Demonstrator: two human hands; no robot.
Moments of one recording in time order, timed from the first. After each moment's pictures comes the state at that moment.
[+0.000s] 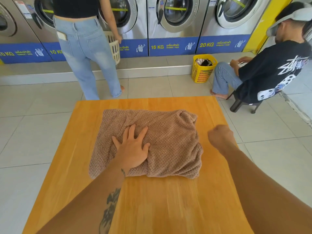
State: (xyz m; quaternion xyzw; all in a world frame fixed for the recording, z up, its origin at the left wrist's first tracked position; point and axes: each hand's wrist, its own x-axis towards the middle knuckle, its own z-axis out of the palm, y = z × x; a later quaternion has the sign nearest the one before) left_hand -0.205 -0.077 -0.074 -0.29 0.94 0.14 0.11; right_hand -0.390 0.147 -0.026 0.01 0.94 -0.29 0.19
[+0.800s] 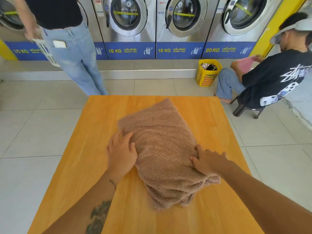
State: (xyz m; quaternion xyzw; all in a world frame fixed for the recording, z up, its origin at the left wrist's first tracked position) left_hand -0.123 -0.075 -0.088 -0.41 0.88 0.22 -0.06; right_hand -0.309 0.164 -0.041 -0.29 0.90 0.12 0.30
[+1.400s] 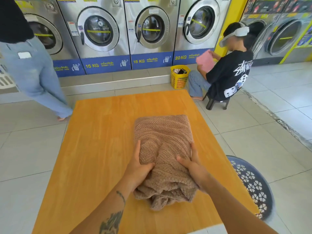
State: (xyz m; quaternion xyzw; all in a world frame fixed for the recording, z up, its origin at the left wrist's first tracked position) left_hand -0.043 0.071 -0.044 -0.29 0.70 0.65 0.02; right_hand -0.140 0.270 -0.038 -0.05 0.69 -0.62 0.37
